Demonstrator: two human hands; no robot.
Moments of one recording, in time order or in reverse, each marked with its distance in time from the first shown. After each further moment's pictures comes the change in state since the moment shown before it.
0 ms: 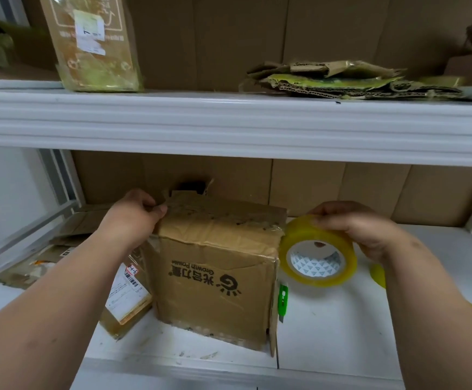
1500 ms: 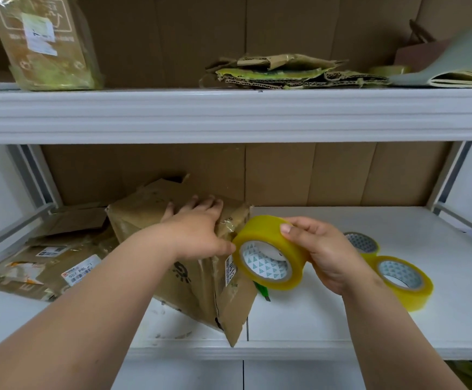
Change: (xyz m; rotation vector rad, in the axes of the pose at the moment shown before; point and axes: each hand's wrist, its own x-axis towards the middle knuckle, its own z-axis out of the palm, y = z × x) left_hand -0.082 0.111 0.055 0.628 -0.537 0.415; right_hand -0.064 0.042 0.029 0.405 0.100 -0.126
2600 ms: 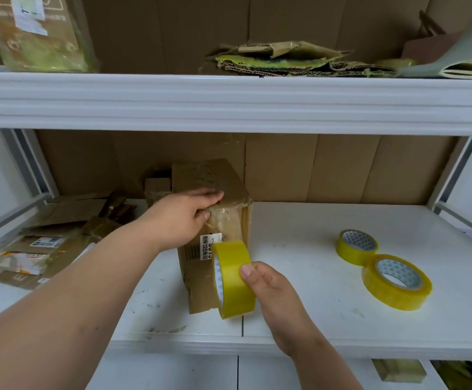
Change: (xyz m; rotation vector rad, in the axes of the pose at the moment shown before) left_hand 0.019 -0.033 0.019 -0.236 0.317 0.179; right_hand -0.036 0.066 0.066 0.060 -0.069 0.043
